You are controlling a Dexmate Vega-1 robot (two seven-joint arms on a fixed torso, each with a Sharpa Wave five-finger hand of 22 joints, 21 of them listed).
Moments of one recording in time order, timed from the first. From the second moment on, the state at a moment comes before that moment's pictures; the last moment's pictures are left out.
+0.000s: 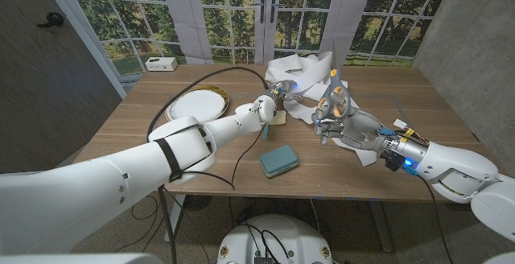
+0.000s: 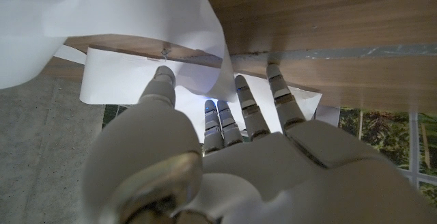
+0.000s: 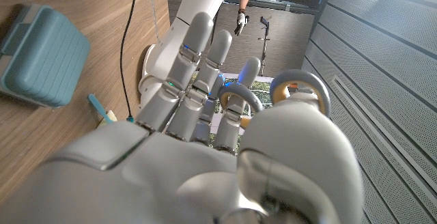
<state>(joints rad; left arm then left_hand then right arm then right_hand) 0.17 -0.03 1.11 -0.51 0.24 -0.02 0.30 0.86 0.10 0.23 -0.16 0.18 0.31 0.01 0.21 0.18 0.22 -0.08 0.27 0.25 0.47 -0.04 0.20 0.17 0.45 0.22 0.30 0.19 -1.69 -0.87 0.22 -2.33 1.02 -0.06 0.48 0.79 0.07 -0.28 0.10 0.25 0.79 -0.02 0.68 0.78 0.37 -0.02 1.14 1.03 1.02 -0.16 0.23 0.84 0.96 -0.14 0.90 0.18</state>
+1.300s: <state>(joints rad) 0.22 -0.08 1.13 -0.39 0.16 -0.16 0.71 1.38 0.14 0.36 -0.18 0.19 0.88 -0.06 0.38 0.30 0.73 -0.17 0.45 0.48 0.98 -0.15 0.35 0.26 0.87 -0.11 0.55 0.28 -1.68 -0.85 0.23 -2.33 1.03 -0.07 0.48 0.79 0.08 -0.29 0.10 0.25 0.82 -0.01 0.67 0.79 0.39 -0.02 1.14 1.03 1.02 -0.16 0.22 0.84 0.96 -0.14 0.89 0.18</state>
